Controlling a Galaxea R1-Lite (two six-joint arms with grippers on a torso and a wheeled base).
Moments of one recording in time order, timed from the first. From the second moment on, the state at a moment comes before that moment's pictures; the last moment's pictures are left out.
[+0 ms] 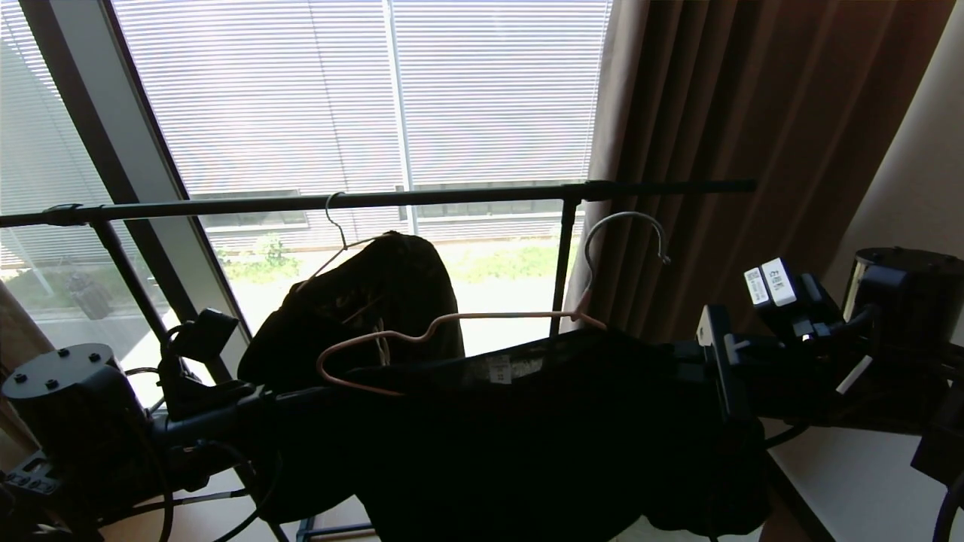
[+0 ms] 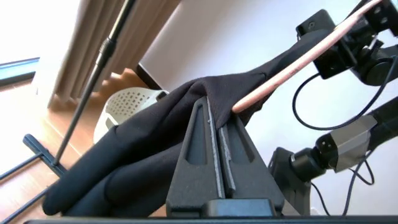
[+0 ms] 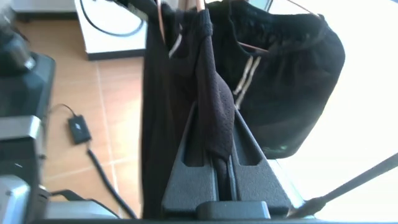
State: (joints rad) left arm -0.13 1.80 -0.18 -1.53 -0.87 -0.54; right arm 0.36 1.62 -0.58 -0.80 0.84 -0.32
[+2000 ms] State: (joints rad) left arm -0.31 1.46 -0.68 -0.60 -0.85 -0.42; right arm 0.60 1.77 -0.58 -0.83 0.58 -0.31
